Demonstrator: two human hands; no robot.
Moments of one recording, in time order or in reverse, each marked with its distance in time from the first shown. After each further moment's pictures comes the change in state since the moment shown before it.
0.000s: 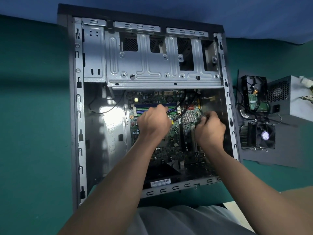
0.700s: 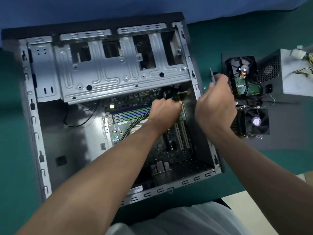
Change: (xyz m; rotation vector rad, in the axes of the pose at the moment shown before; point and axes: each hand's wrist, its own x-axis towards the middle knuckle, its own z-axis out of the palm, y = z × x) left_hand 0.028 0.085 0.027 0.563 -0.047 0.580; right_hand 0.039 -0.001 -0.059 0.013 0.295 -0.140
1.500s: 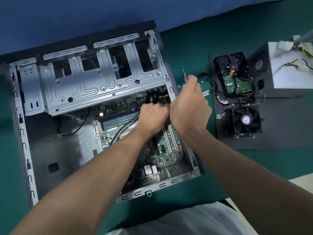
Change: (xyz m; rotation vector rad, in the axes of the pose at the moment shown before) left_hand 0.007 0.015 0.004 0.146 0.003 -0.014; right_hand 0.001 0.008 0.005 0.005 0.003 -0.109
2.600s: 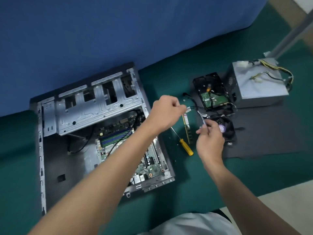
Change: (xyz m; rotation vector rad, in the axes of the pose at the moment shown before) left_hand 0.013 0.091 -0.127 -0.930 0.020 -0.290; right_hand -0.019 0.138 -0.025 0.706 -0.064 0.430
